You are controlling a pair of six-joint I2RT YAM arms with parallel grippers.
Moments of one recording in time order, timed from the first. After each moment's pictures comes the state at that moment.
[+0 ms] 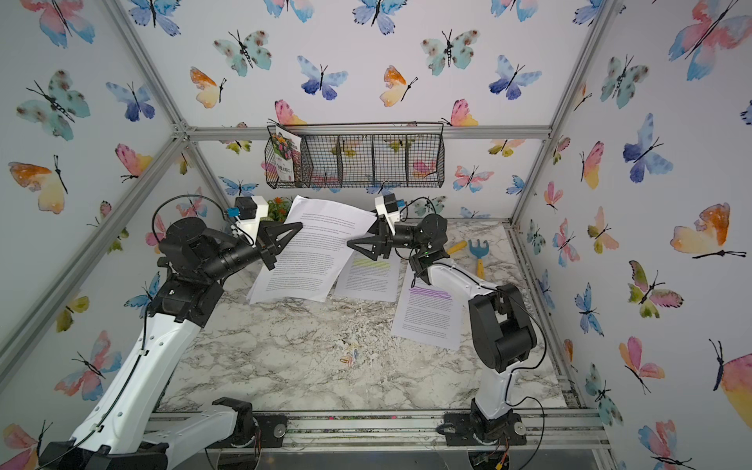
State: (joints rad) left arm -0.24 1.09 1.24 -0.11 0.70 0.06; right arm 0.49 1.85 1.34 1.07 -1.15 0.56
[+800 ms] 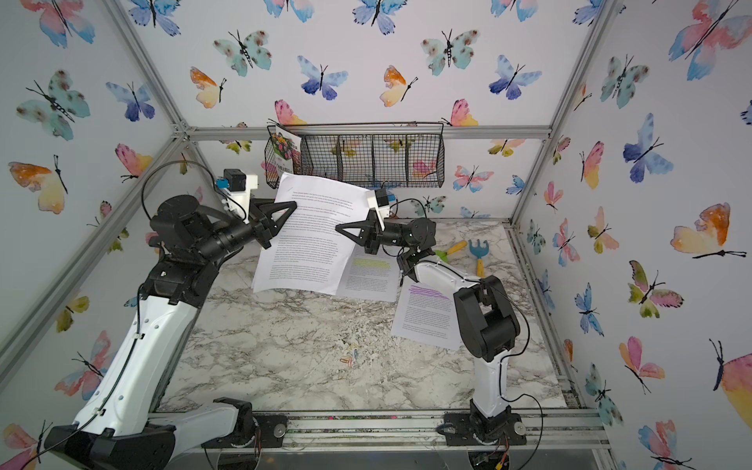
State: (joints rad) left arm -0.20 1.21 1.48 -0.27 0.61 -0.06; right arm 0.54 1.93 1.43 1.16 -1.10 0.72
